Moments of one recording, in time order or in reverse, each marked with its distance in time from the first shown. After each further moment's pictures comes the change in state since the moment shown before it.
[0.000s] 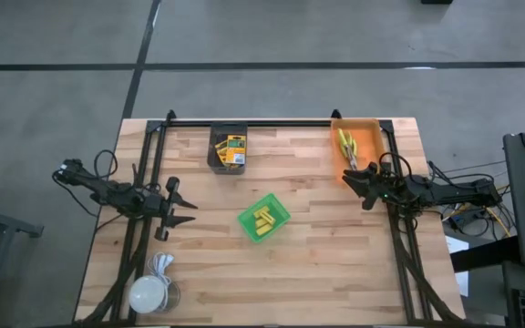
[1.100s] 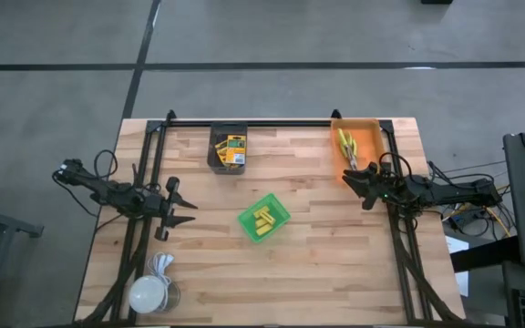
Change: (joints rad) left arm 0.000 0.000 0.000 0.000 0.000 0.000; right arm 0.000 0.000 0.000 0.000 0.001 0.000
